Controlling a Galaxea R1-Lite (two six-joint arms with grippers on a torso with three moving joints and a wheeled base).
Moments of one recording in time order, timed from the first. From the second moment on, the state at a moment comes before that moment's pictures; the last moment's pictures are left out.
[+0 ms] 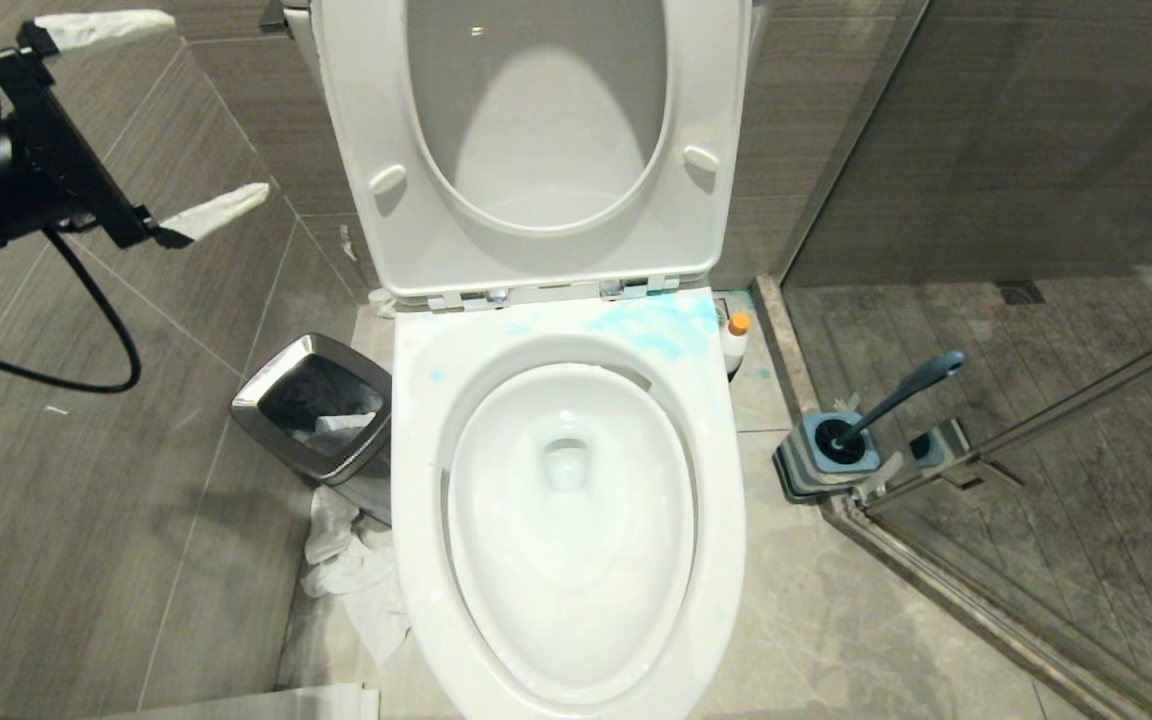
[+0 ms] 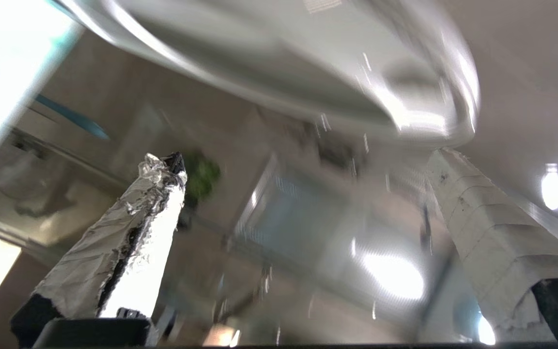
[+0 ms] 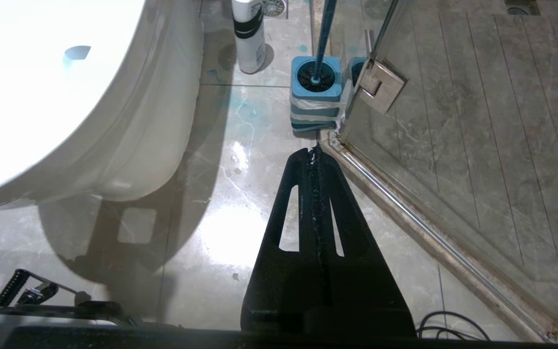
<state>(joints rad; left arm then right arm) 0.19 1.66 -1.26 -0.84 -1.02 -2.05 0.01 0.00 0.00 0.00 0.00 0.00</state>
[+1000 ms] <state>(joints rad) 0.05 1.37 -1.31 -0.53 -0.57 -0.04 0.01 0.00 0.00 0.00 0.00 0.00</state>
